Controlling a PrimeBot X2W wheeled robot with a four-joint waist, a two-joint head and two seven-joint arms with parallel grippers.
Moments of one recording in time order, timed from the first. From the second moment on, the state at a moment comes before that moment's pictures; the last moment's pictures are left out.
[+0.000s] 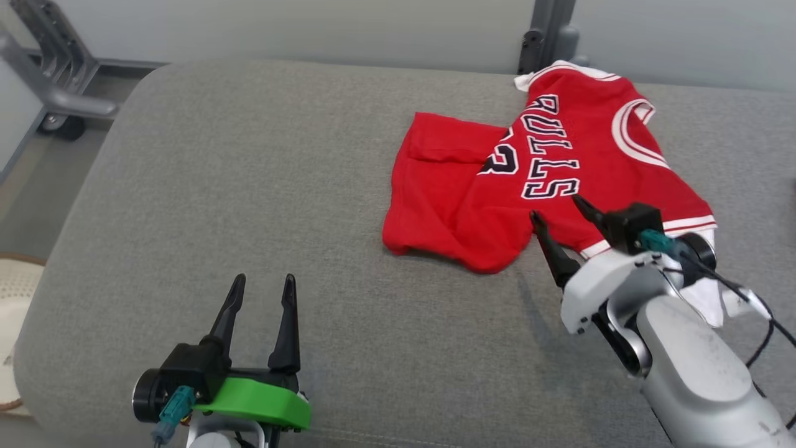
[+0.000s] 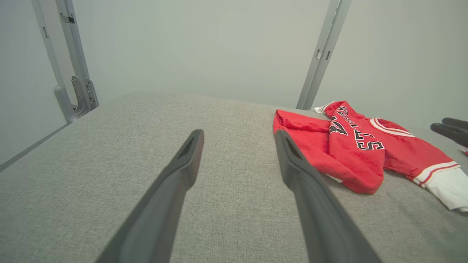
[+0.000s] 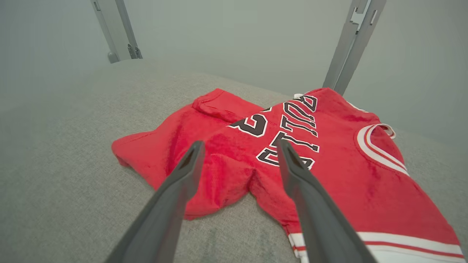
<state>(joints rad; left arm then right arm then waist) -0.06 0.05 -0.20 0.17 -0.27 -0.04 -0.26 -0.40 -0.21 0.29 0.41 0.24 0.13 -0.06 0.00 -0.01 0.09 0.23</state>
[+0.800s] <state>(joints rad) -0.11 0.05 -0.34 0.14 -0.39 0.03 -0.26 -0.87 -0.29 0.77 0.90 0.57 0.13 0.09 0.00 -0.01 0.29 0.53</state>
